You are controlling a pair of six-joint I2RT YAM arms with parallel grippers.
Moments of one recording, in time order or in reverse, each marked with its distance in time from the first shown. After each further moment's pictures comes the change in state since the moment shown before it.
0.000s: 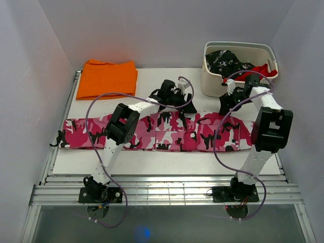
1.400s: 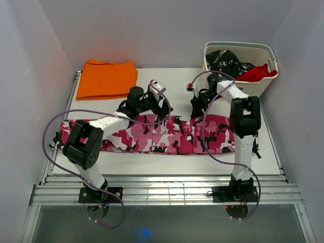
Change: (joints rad) left arm 0.086 -0.668 -0.767 0.349 -0.217 0.398; right arm 0.326 0.328 0.300 -0.166 -0.187 -0.159
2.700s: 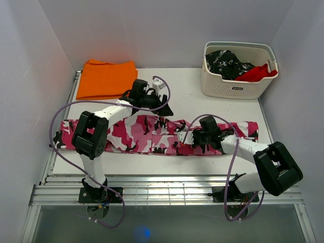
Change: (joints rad) left arm 0.063 0.151 0.266 -0.469 0.258 -0.241; right arm 0.372 -0.867 -1.215 0.927 0.502 -0.251
